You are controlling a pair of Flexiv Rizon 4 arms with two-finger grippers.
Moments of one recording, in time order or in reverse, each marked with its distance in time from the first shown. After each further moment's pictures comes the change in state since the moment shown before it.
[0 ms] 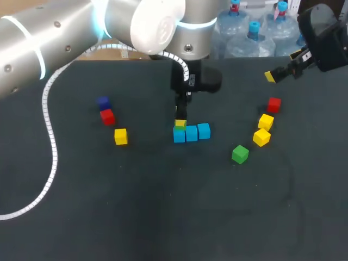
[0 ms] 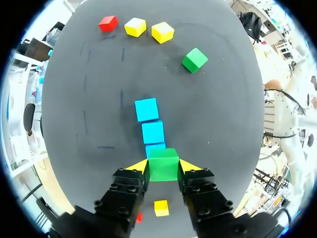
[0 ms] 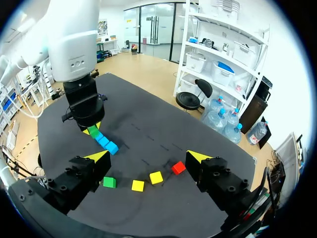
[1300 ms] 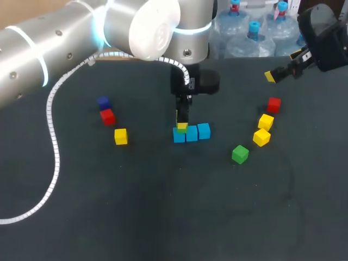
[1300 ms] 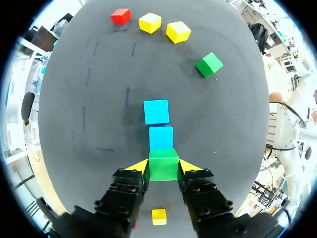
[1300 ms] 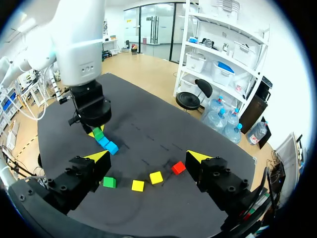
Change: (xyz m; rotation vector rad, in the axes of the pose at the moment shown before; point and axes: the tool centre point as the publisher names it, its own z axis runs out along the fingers) left arm -0.005 0.009 0.018 0.016 -0.042 -0.080; right arm 0.000 0.000 0.000 0.000 0.000 0.000
